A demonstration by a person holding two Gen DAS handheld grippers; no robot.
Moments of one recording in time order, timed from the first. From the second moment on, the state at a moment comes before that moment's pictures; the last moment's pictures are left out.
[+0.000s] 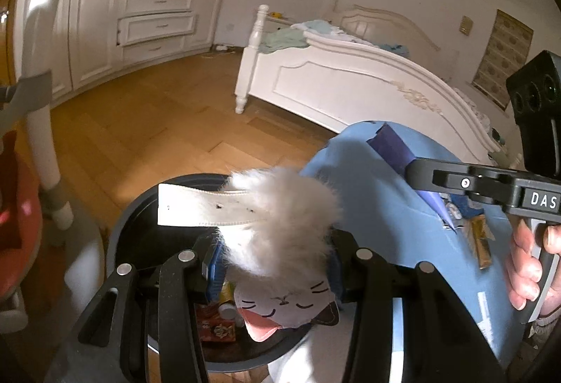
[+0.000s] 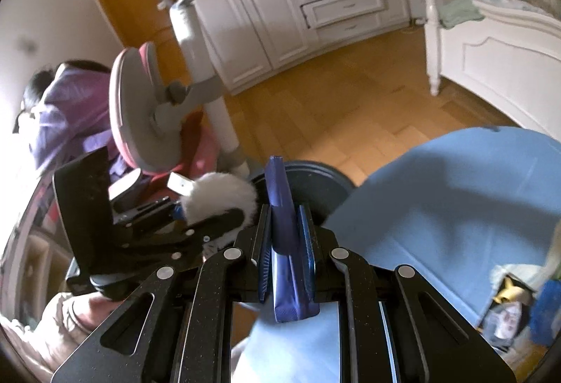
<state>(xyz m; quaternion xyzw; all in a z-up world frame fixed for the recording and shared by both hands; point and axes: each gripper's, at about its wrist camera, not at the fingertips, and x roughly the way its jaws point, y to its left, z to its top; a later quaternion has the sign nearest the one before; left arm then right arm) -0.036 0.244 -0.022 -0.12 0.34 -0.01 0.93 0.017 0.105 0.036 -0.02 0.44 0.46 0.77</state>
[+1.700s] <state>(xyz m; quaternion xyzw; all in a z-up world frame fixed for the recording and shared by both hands) 0.019 0.071 -0.006 0.03 0.37 -0.18 0.91 0.067 -0.100 0.018 0.10 0.43 0.32 0.84</state>
